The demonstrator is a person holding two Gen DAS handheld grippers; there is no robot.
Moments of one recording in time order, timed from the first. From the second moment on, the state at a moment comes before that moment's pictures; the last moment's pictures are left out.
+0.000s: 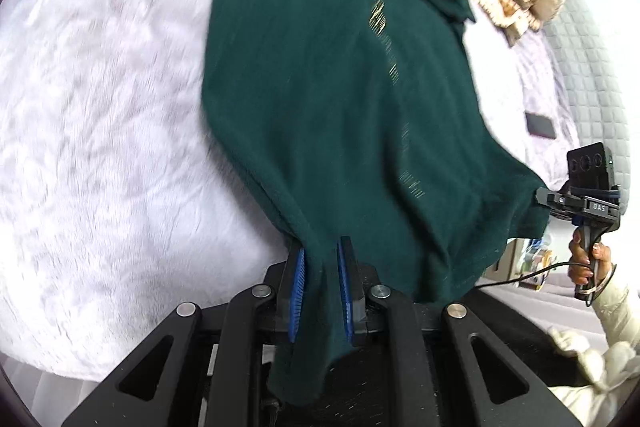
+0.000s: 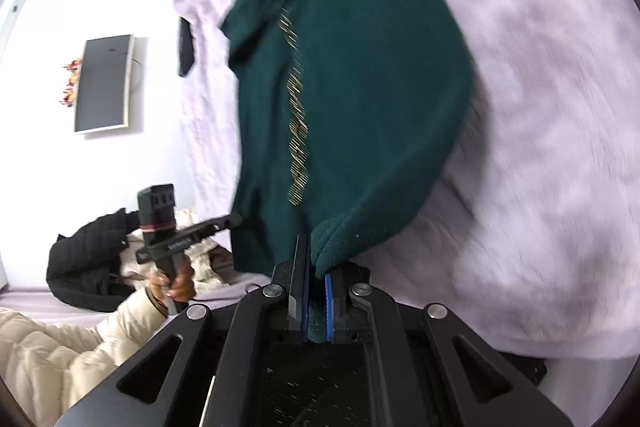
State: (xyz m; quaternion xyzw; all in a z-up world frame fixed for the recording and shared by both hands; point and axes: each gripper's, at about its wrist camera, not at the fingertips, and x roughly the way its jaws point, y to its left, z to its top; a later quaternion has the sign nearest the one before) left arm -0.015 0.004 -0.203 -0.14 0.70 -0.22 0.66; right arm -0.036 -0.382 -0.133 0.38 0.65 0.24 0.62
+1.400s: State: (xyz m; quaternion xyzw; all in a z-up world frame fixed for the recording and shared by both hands) left arm -0.061 0.049 -0.240 -0.17 0.76 -0.19 0.60; right arm -0.065 -0.400 -0.169 0.35 0.72 0.19 0.57
